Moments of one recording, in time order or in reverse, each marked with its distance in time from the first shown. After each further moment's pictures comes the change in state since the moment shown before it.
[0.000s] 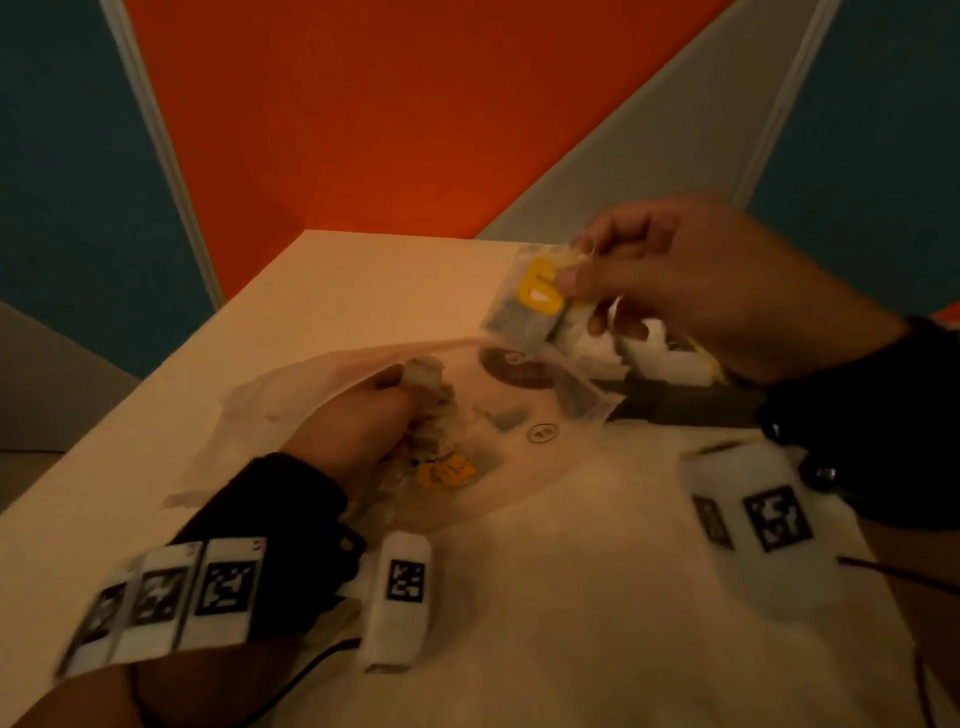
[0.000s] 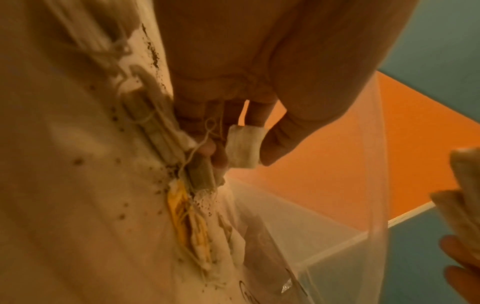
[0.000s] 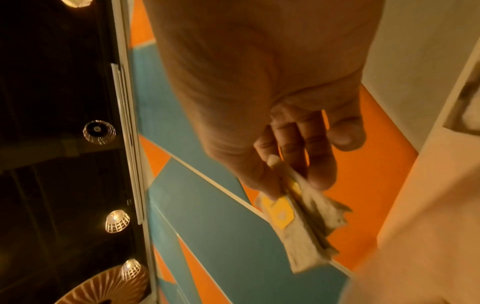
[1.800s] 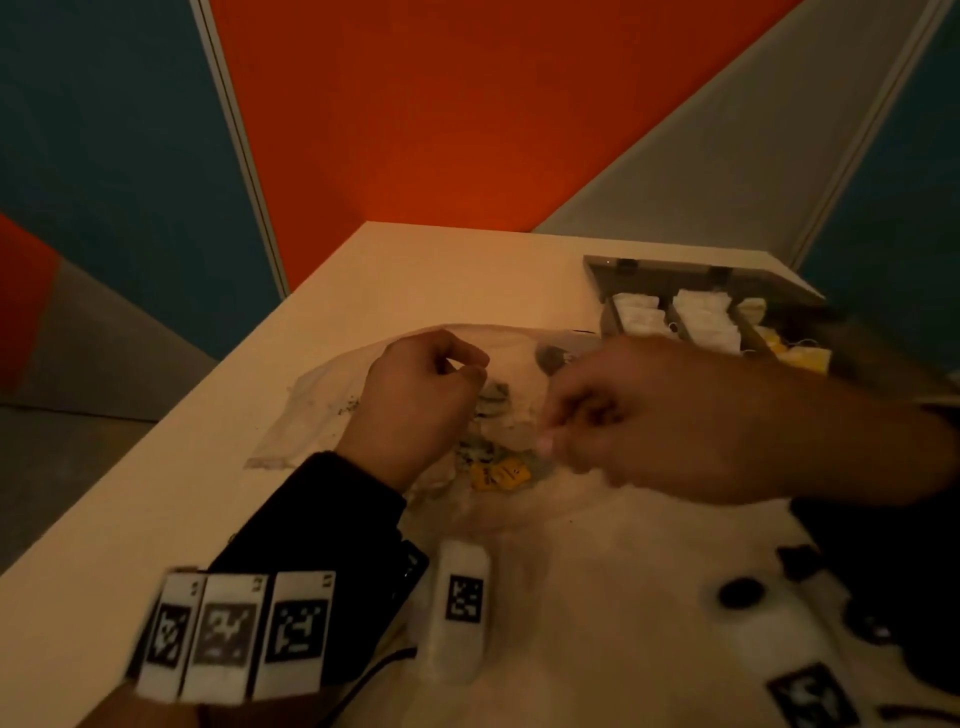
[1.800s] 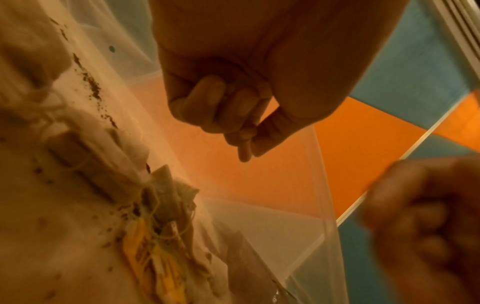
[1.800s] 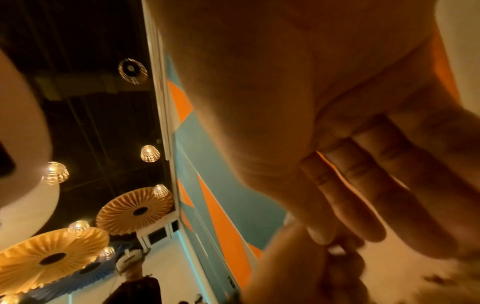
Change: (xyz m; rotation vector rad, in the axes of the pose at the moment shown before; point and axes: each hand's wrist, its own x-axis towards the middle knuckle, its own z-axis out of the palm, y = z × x) left_hand 0.005 0.008 -0.009 0.360 0.291 0.274; right_hand -0.016 -0.013 0.050 -0.554 -0.557 0.099
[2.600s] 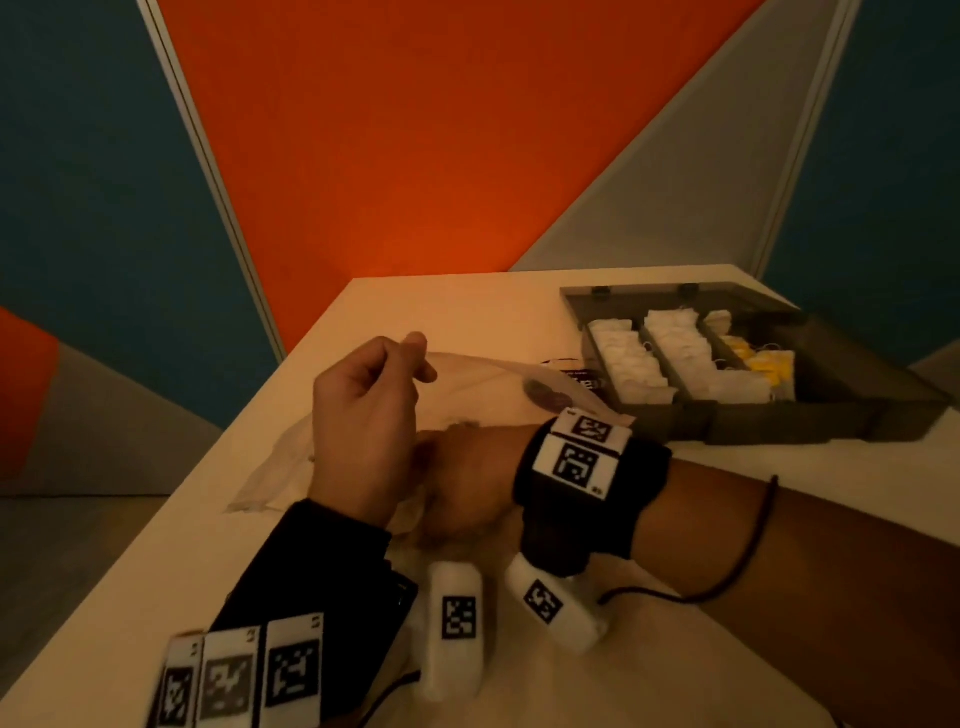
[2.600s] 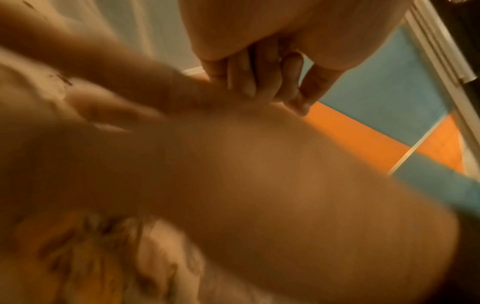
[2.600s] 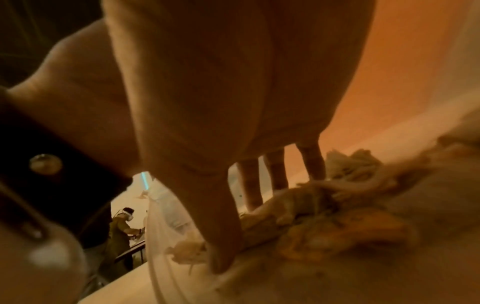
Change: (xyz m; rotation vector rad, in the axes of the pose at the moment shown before) left_hand -0.012 0.024 -0.021 -0.394 0.202 0.118; right_hand 0.092 -0.034 0.058 -0.245 -0.217 -0.322
